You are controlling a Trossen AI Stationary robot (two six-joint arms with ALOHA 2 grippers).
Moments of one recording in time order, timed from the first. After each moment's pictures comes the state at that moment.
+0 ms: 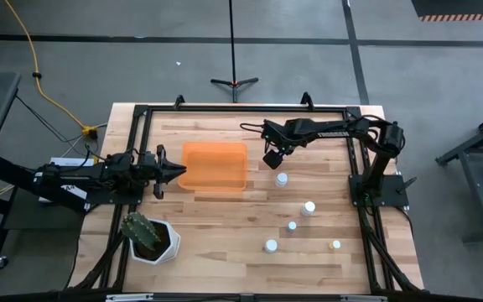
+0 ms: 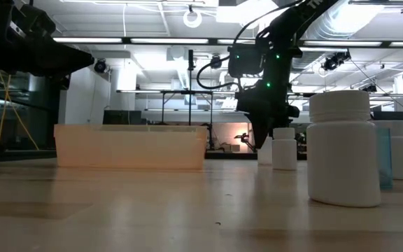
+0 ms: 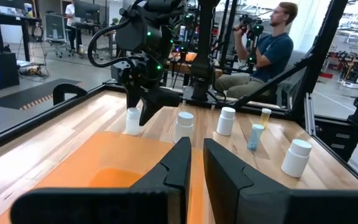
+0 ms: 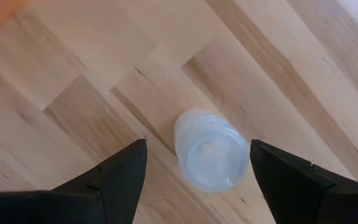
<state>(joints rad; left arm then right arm) 0.01 0.02 0.01 0.03 -0.10 -0.13 -0.36 1.79 1.18 -0.72 0.13 0.40</state>
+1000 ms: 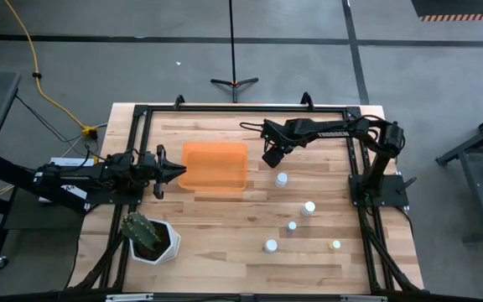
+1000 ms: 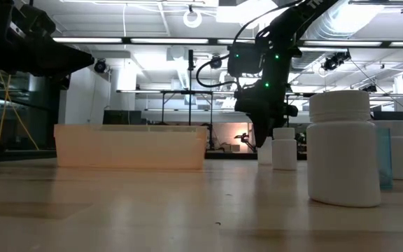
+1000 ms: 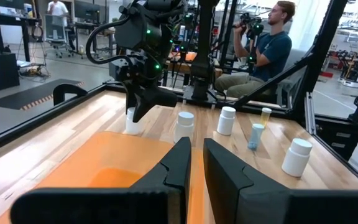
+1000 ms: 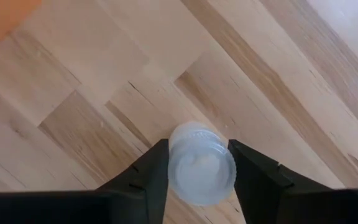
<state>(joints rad) 0.01 0.02 0.01 0.02 -0.10 -0.12 -0.36 1.79 1.18 -0.70 0.17 0.40</state>
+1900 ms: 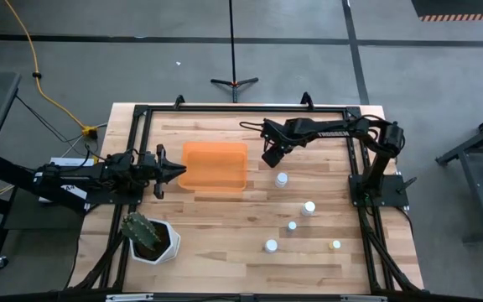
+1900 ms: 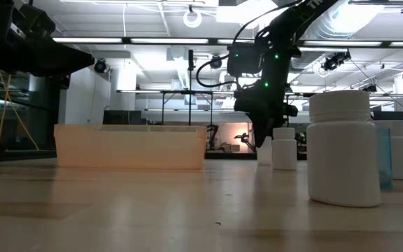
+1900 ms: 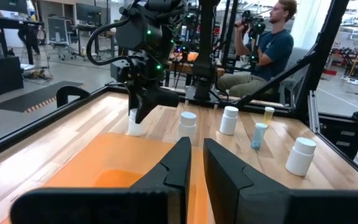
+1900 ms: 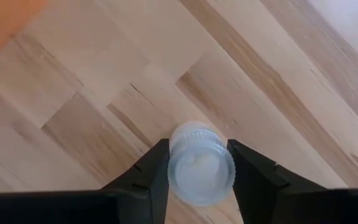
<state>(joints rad) 0.01 0.02 0.01 0.02 -0.11 -0.11 -0.36 1.79 1.18 -0.70 0.15 0.41</state>
